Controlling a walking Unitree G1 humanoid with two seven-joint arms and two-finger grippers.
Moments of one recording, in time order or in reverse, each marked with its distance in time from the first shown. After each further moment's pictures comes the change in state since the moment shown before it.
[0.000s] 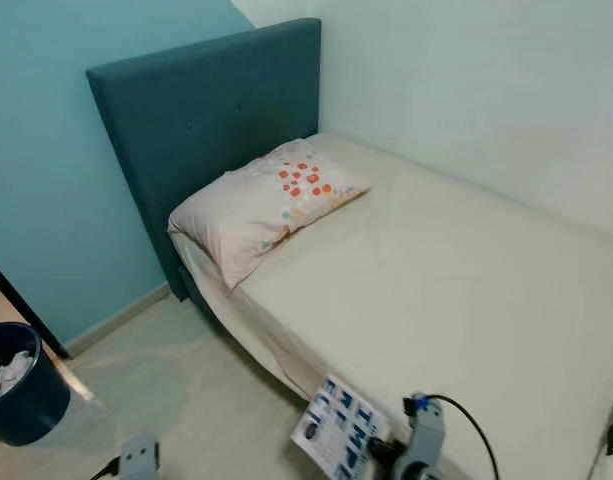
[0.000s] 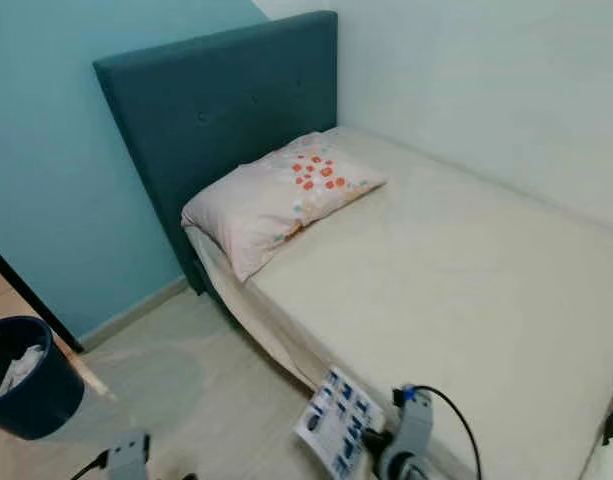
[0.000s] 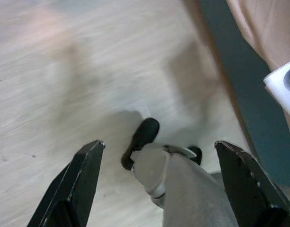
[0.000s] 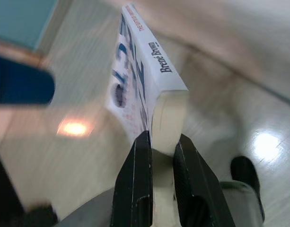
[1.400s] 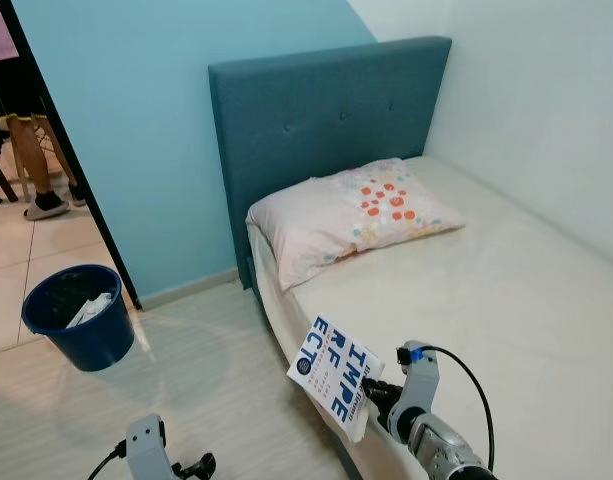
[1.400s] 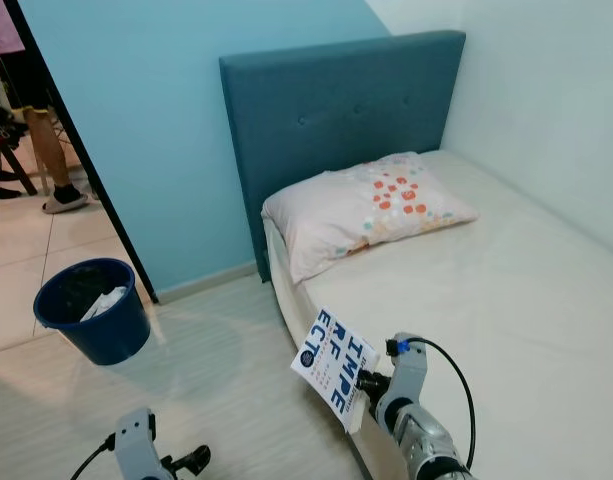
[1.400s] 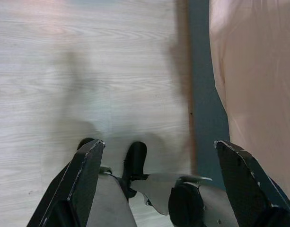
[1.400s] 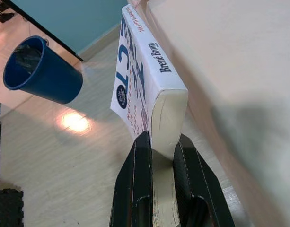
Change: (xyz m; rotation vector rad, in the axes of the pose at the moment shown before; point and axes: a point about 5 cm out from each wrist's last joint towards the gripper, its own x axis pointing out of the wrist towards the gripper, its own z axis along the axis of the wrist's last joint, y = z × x) left arm 0.006 -0.015 0.018 -0.132 -0.070 -0.049; right arm 0.009 0.020 0.068 -0.134 -0.212 0.095
